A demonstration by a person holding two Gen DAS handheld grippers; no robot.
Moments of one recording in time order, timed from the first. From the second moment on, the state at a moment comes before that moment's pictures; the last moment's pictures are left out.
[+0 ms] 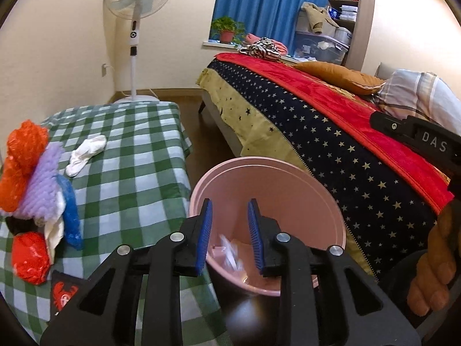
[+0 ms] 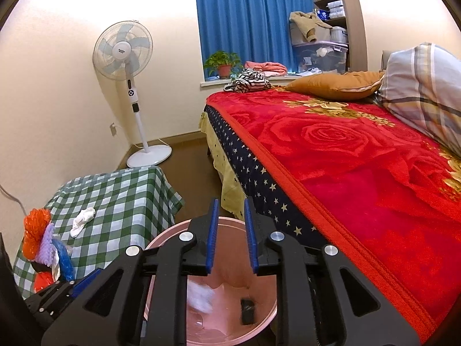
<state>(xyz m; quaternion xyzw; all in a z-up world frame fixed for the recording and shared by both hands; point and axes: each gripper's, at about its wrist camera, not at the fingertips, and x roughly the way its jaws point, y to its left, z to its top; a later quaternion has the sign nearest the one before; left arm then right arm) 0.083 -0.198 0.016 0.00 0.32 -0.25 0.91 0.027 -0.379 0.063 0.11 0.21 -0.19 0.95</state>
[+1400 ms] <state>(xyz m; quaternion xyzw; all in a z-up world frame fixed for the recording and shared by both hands) 0.024 0.012 0.043 -0.07 0.27 -0.04 0.96 0.020 -0.210 0.027 0.05 0.24 0.02 0.97</state>
